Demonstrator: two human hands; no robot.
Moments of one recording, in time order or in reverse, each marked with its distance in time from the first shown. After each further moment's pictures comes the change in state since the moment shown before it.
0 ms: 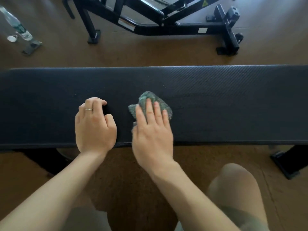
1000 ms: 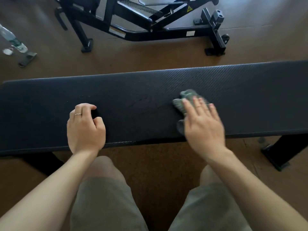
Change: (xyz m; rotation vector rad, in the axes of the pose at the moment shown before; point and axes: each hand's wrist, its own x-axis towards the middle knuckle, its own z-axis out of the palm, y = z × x) left_hand 0.000 0.006 -0.002 -0.008 -0.004 -0.054; right_hand -0.012 0.156 -0.063 -0.163 0.050 0.127
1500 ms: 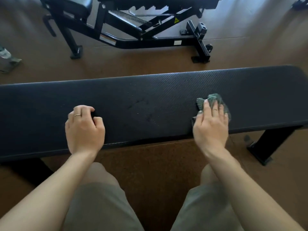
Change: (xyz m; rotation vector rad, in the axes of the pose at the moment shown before) left_hand 0.002 -0.002 -0.004 -0.010 -0.029 0.007; right_hand -0.010 0.013 0.003 0.065 0.072 0.391
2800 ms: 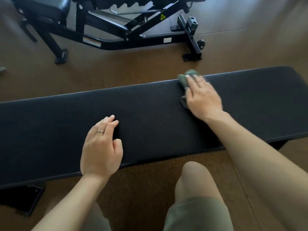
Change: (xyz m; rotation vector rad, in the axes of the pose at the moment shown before) left_hand -0.028 0.117 0.047 0.004 -0.183 0.294; right_hand 0.179 0.048 -0.009 -0.032 -0.121 -0.310
